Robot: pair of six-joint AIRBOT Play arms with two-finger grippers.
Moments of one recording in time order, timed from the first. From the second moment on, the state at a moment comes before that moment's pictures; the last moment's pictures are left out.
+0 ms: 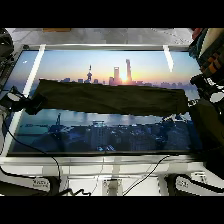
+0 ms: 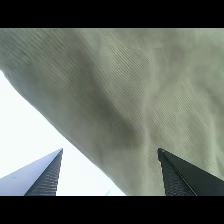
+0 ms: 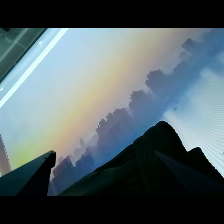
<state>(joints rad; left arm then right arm) 0.38 -1.64 1.20 1.14 -0.69 -1.74 -0.37 -1.31 1.05 -1.14 0.26 1.73</state>
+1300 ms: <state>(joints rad) 0.24 -1.64 1.37 1.48 -0.34 -1.80 -0.19 -1.31 1.13 -1.13 0.50 1.62</state>
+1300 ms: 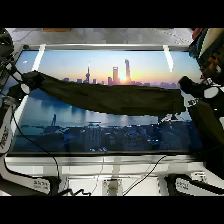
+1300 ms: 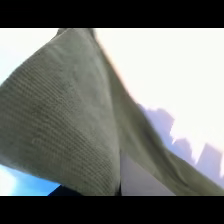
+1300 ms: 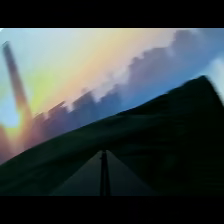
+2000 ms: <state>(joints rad) 0.09 -1.19 1.37 1.54 -0.72 -1.52 0.50 -1.67 1.54 -1.01 0.45 1.60</state>
